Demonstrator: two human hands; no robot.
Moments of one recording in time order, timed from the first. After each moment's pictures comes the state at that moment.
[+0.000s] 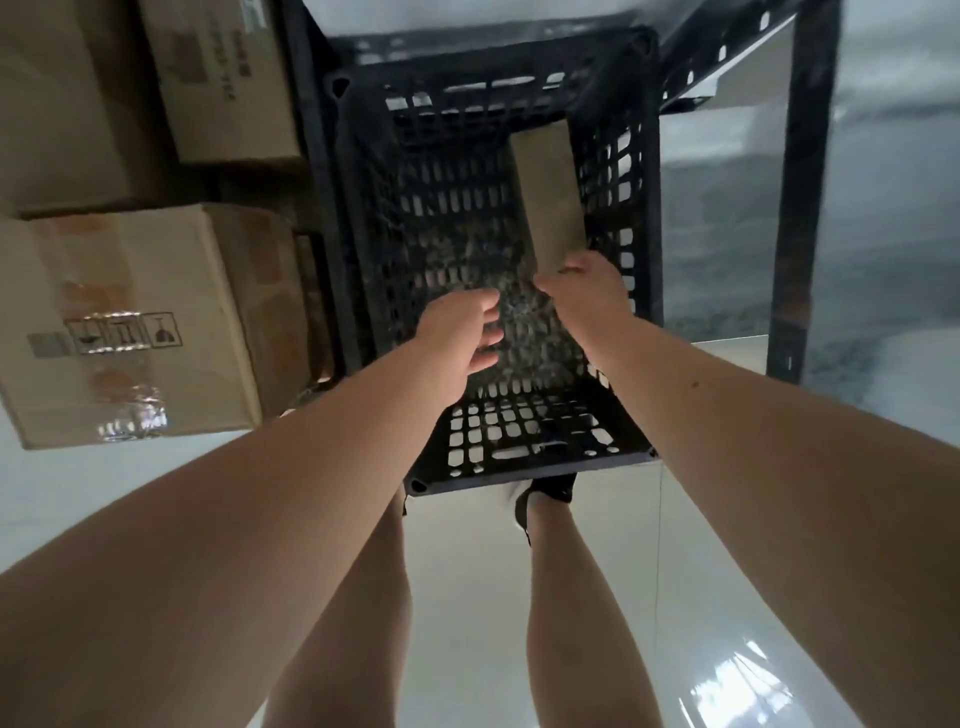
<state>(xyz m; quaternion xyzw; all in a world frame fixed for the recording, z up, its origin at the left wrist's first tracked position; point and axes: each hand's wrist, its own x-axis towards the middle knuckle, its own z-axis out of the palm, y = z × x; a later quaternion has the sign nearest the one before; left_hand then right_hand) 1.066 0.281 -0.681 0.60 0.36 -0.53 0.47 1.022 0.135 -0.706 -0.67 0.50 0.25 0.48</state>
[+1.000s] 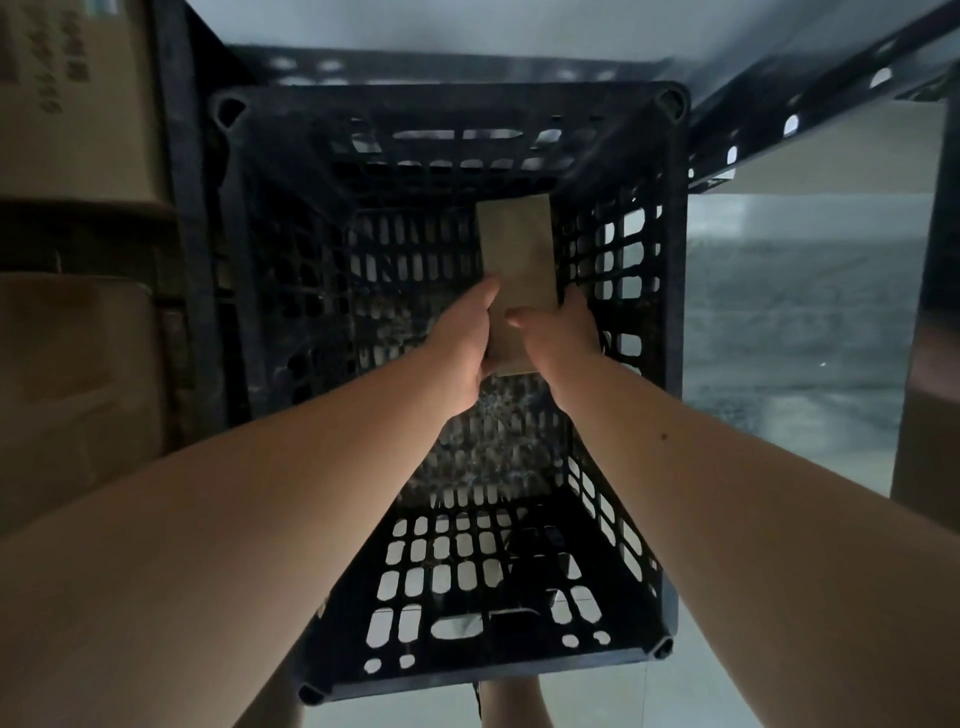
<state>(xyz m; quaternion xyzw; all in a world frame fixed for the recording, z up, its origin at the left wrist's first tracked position) 1.116 0.198 -0.844 0.56 0.36 -0.49 0.57 1.083 0.098 -0.844 -0.67 0.54 0.25 0.44</state>
